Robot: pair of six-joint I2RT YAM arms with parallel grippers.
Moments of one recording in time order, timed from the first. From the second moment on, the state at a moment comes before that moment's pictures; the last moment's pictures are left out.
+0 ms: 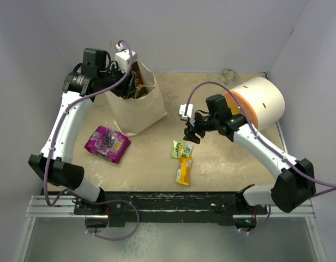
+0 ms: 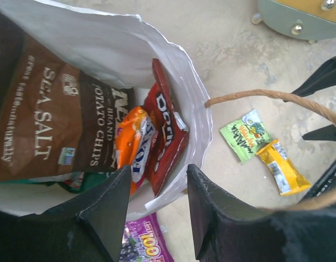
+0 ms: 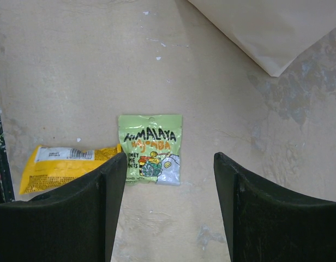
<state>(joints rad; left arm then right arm) -0.23 1.57 1.83 -0.95 0.49 0.20 0.50 1.34 1.08 -0.51 -0.59 -0.66</state>
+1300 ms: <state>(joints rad) -0.22 0.80 1.10 -0.84 0.11 0.48 0.50 1.35 1.06 -0.48 -0.57 -0.66</state>
